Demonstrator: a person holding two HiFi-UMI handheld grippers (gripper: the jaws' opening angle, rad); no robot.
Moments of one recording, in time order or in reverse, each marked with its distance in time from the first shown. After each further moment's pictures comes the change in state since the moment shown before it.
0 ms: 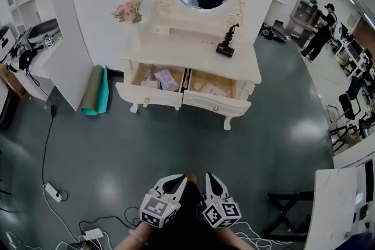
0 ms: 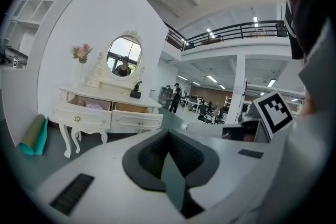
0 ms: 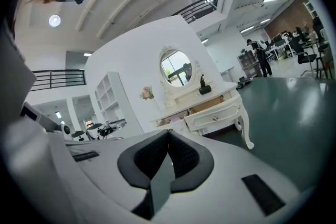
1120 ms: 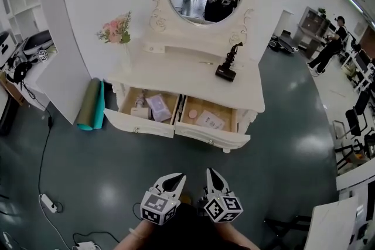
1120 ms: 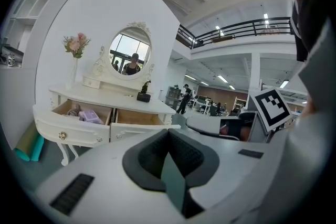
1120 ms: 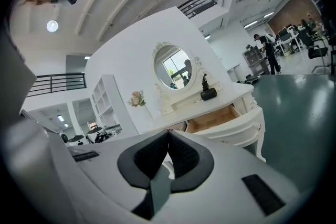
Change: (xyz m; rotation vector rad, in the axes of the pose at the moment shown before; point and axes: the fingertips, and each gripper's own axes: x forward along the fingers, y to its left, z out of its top) left arm 0.159 0.085 0.068 -0.040 0.014 0.071; right arm 0.171 -0.087 0.085 0.017 0.004 0.057
